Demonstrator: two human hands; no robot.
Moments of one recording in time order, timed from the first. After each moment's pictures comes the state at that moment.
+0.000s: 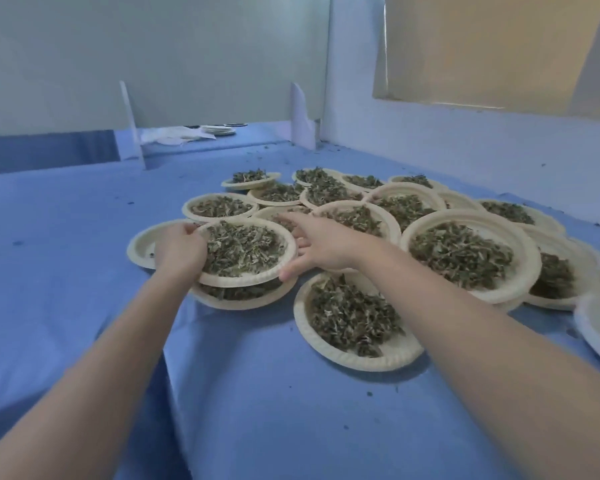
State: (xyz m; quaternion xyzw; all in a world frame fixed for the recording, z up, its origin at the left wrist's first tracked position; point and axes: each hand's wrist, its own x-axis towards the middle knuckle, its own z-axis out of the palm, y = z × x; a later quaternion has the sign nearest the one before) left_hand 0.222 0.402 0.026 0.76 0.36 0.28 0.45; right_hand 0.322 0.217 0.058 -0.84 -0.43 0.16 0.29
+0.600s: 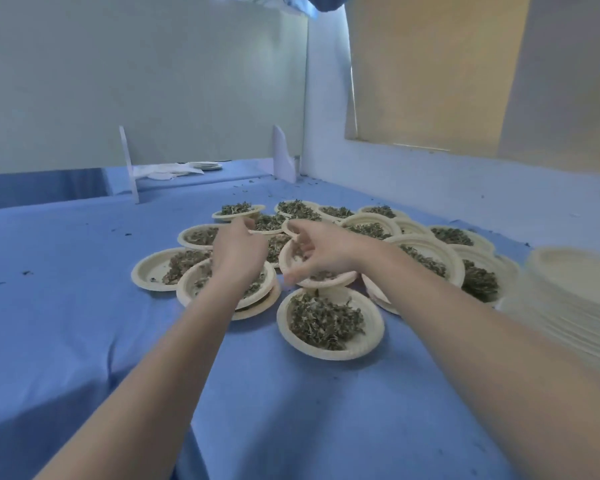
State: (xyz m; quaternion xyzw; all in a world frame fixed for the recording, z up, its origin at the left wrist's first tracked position) left_hand 0.196 0.303 0.093 0.83 0.25 0.29 0.41; right_hand 0.262 0.170 0.120 -0.87 -0.41 0.11 0.23
